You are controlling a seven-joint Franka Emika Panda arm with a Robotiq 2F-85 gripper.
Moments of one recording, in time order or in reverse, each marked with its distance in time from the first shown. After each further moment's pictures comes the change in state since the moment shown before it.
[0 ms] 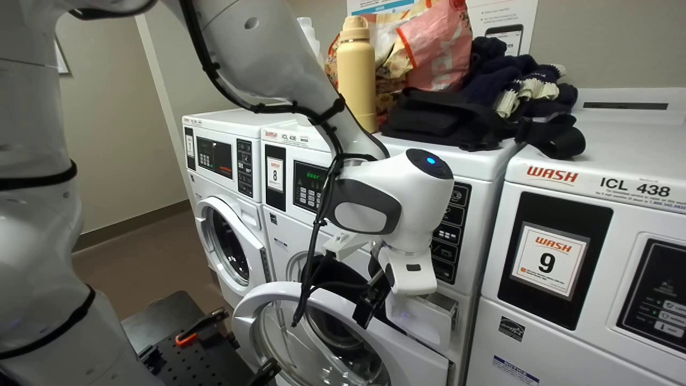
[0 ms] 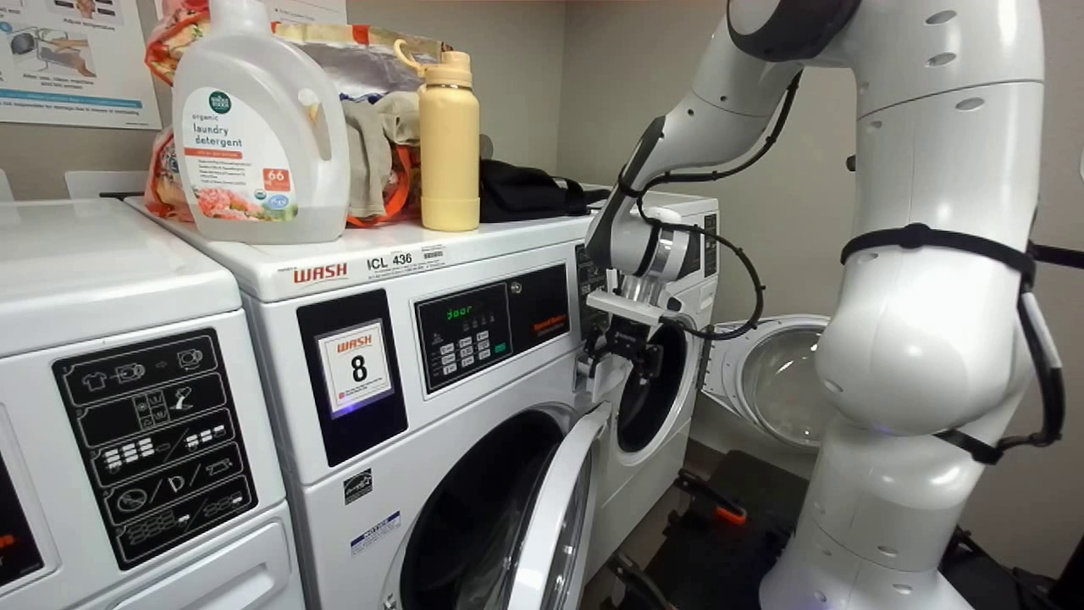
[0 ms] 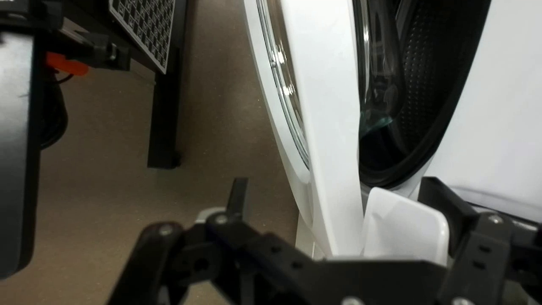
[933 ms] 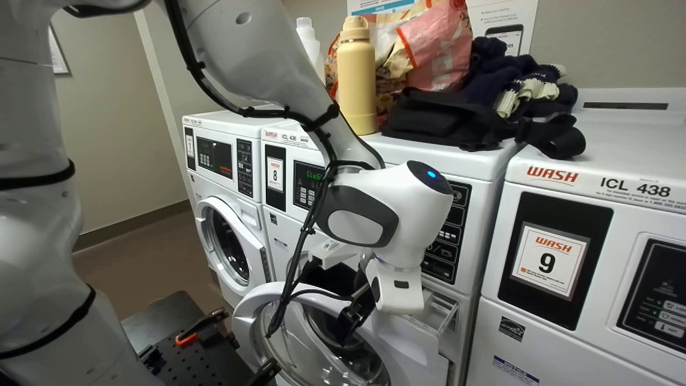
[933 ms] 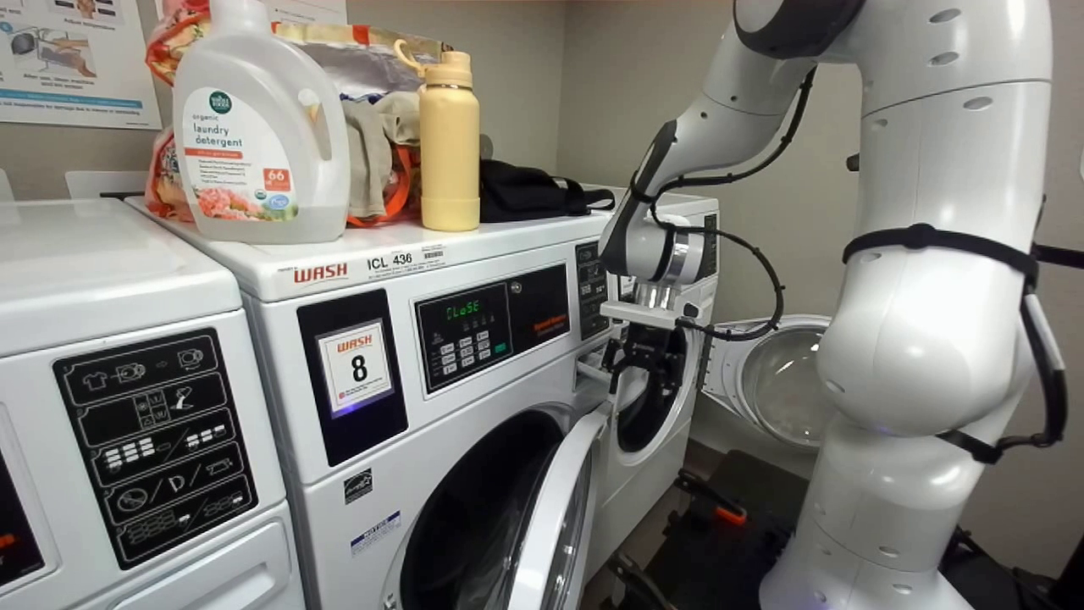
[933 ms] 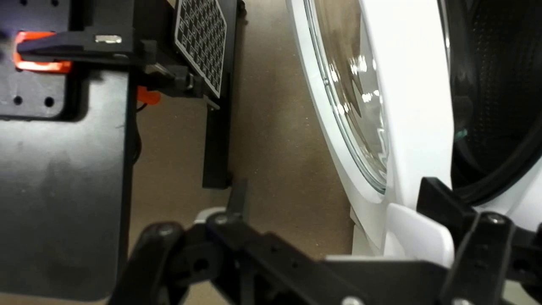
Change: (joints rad) arm 0.012 -0.020 -0.062 -0.052 -0.093 -0.089 0.081
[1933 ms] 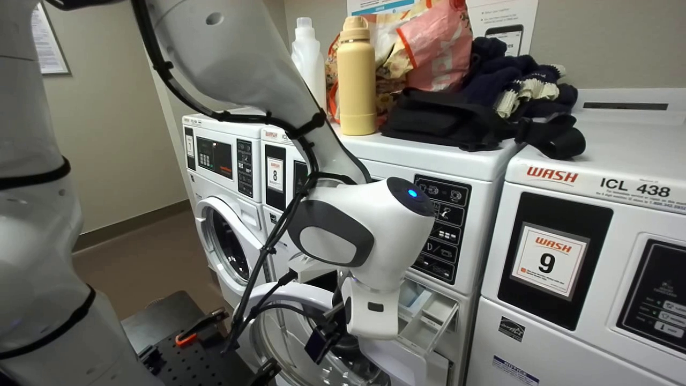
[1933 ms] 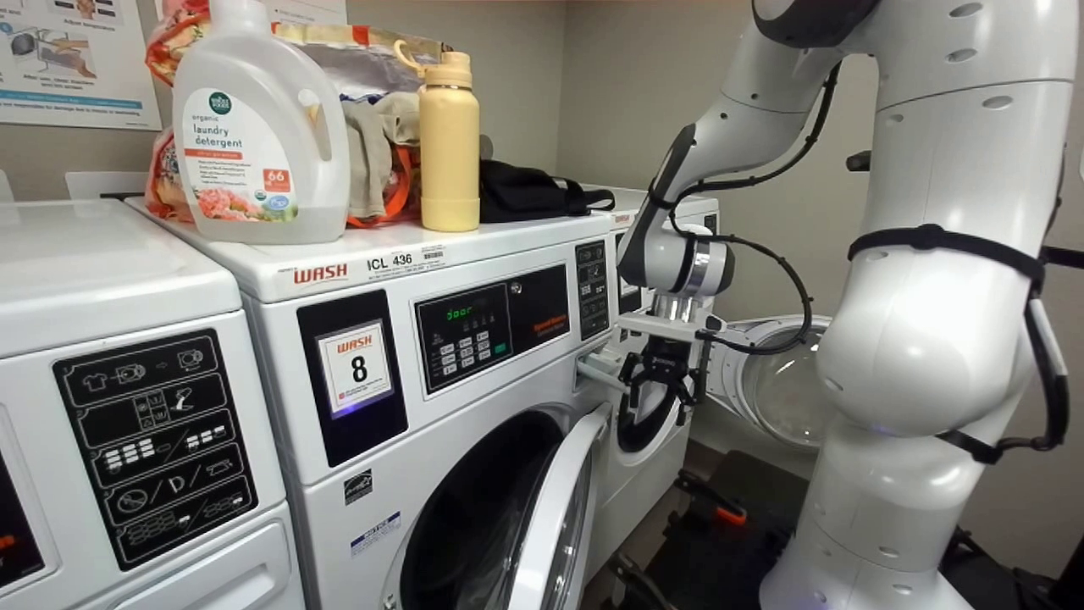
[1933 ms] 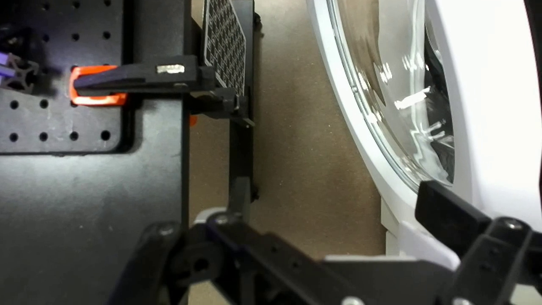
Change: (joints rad) arm -0.002 -0.054 -0.039 -0.116 -0.004 0.031 0.021
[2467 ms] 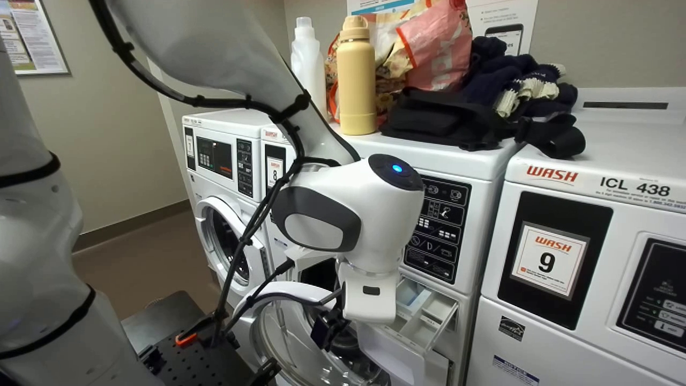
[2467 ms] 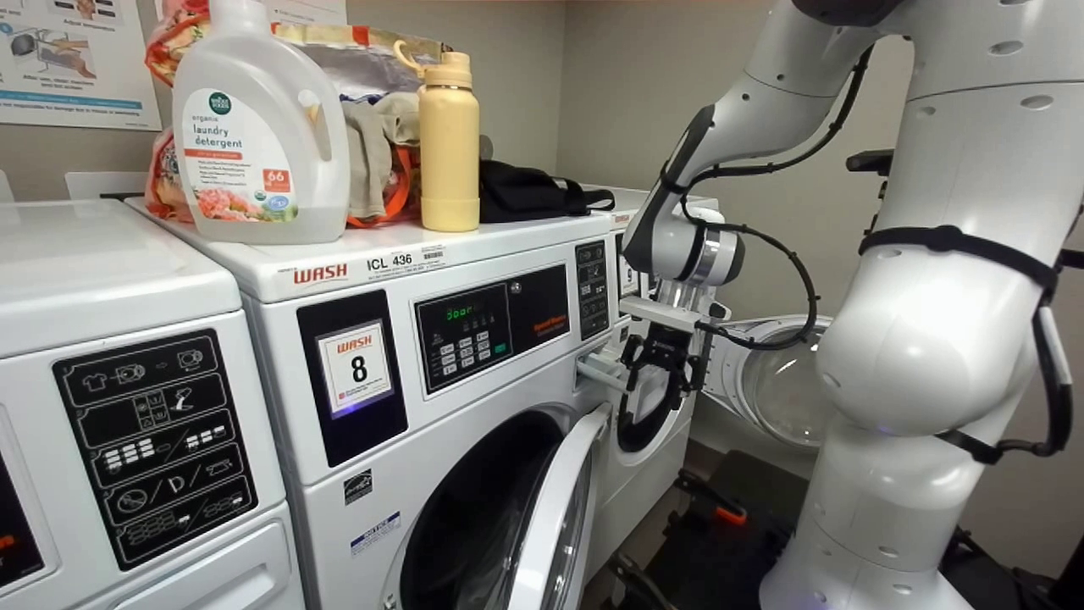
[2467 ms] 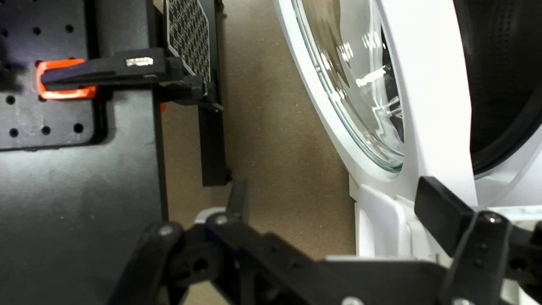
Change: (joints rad) arm -0.003 -0.104 0.000 -0.050 0.003 0.080 0.036
